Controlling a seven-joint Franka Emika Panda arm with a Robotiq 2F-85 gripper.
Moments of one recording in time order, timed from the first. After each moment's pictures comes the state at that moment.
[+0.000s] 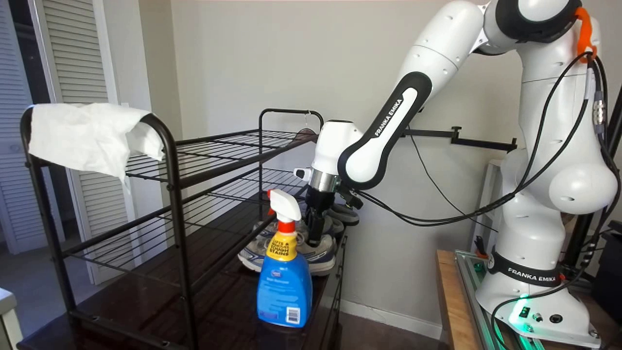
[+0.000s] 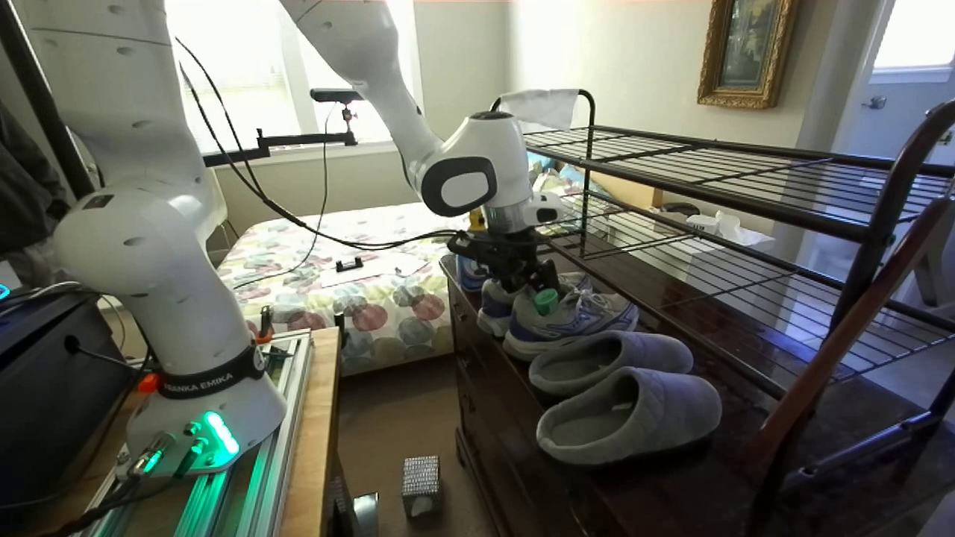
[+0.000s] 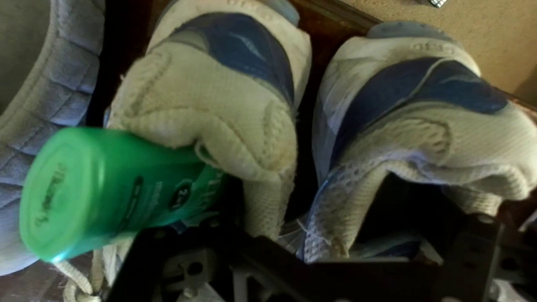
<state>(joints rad) 0.08 0.14 0.04 -2.51 0.05 2.86 -0.40</state>
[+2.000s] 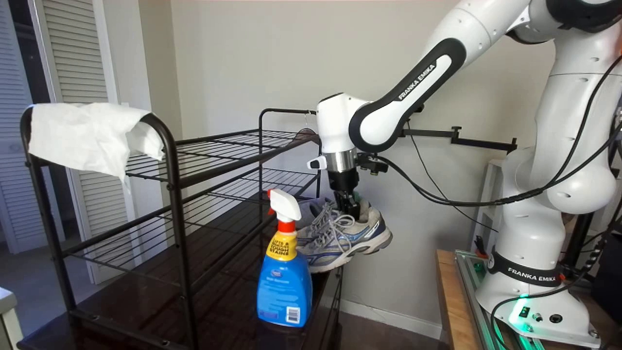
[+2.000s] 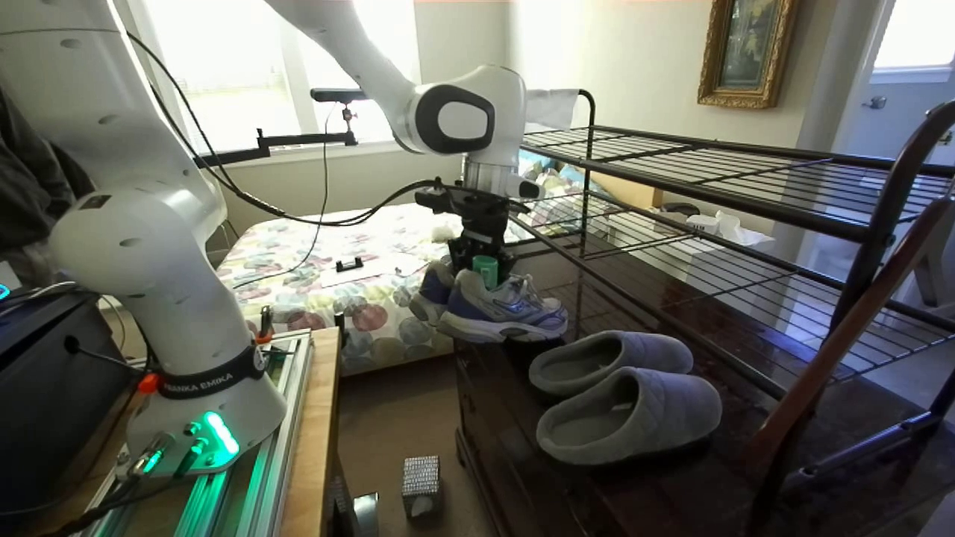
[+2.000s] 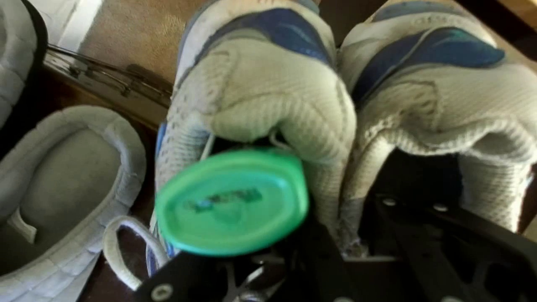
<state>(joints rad) 0.05 -0.09 0.05 -2.49 -0.12 2.21 -0.40</state>
